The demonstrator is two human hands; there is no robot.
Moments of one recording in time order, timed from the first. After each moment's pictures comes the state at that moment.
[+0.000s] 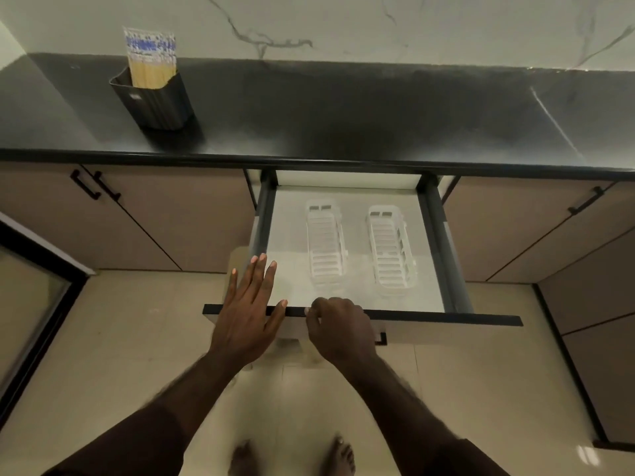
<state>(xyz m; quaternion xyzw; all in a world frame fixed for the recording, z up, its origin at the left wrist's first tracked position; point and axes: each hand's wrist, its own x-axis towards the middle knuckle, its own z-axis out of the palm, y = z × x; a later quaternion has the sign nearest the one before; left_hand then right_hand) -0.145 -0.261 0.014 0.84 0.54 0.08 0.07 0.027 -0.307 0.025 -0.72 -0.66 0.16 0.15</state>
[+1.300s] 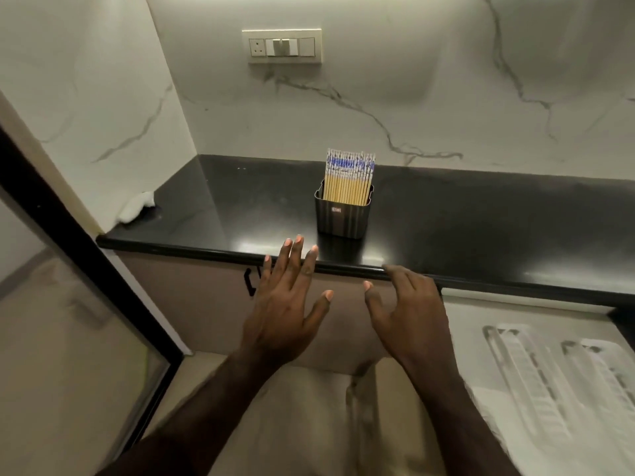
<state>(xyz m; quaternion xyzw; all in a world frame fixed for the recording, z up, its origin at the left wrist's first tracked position) -0.501 0.006 0.143 0.82 0.51 0.26 0.01 -0.309 -0.031 0.148 -0.71 -0.62 -0.01 0.35</state>
